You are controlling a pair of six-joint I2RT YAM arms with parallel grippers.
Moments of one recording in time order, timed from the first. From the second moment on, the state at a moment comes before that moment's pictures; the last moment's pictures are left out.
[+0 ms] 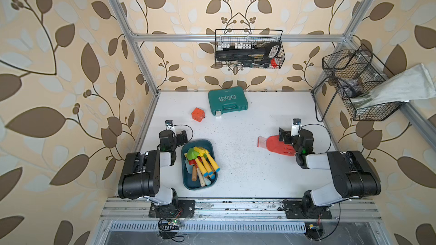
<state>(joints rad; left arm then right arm) 0.08 1.50 0.37 0.62 0.03 -0.06 0.01 1.53 0.35 0.80 0.05 0.00</state>
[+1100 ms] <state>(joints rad) -0.07 1.02 0.55 0.16 -0.11 -0.24 0.39 1.08 0.67 0.17 0.29 0.02</state>
